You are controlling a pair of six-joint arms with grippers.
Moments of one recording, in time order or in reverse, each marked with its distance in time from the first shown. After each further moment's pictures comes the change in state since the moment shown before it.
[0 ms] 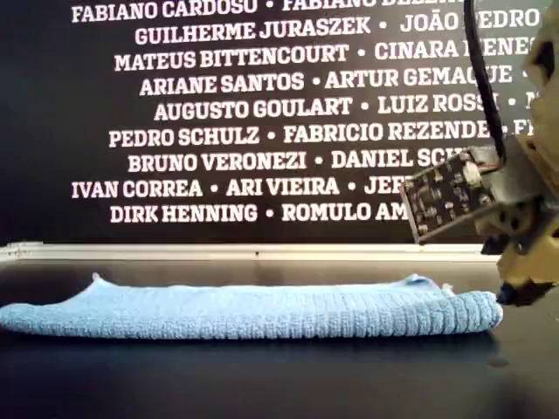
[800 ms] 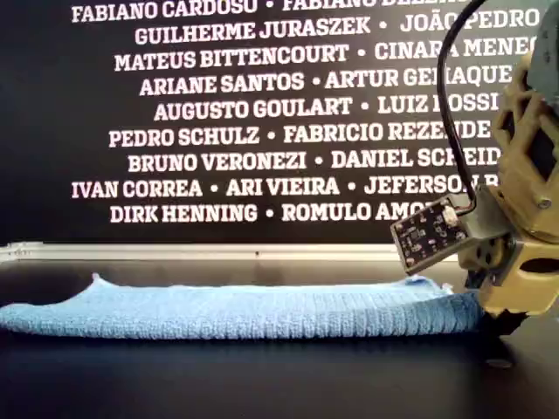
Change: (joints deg) left arm 0.0 0.0 0.0 0.0 0.0 -0.2; right arm 0.2 -27.6 -20.4 0.0 -0.1 0.1
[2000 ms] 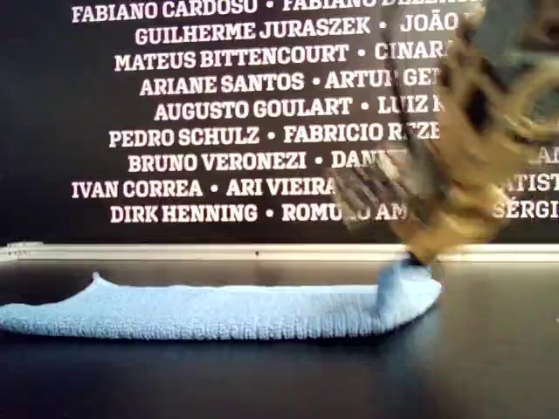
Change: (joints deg) left arm 0.0 0.0 0.0 0.0 0.0 0.0; right arm 13.5 4.7 -8.6 0.0 0.4 0.0
